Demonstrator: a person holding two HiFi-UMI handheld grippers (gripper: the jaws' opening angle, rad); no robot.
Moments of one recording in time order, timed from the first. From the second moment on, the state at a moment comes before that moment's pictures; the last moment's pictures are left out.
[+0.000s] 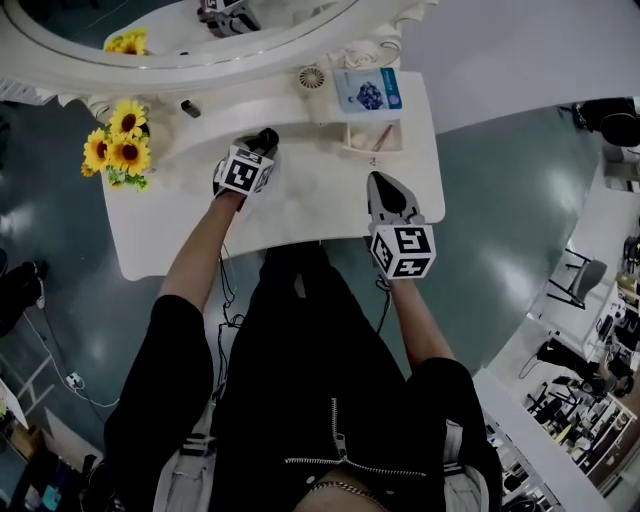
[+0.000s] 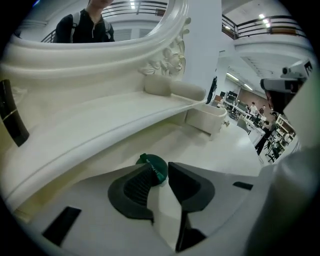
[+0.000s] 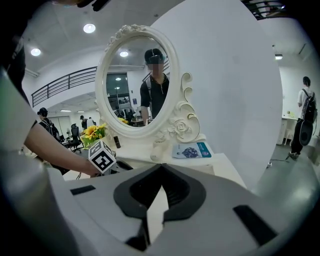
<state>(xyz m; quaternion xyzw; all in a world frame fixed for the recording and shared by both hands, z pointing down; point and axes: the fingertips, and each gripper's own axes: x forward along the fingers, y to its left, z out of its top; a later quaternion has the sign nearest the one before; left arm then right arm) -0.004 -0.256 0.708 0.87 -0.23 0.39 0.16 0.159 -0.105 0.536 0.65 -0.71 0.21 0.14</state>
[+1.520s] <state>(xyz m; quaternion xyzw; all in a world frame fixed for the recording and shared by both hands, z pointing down) -0.059 -0.240 0.602 0.90 -0.33 0.25 0.14 0.113 -0.146 0.501 0.61 -0.77 0.16 0.12</state>
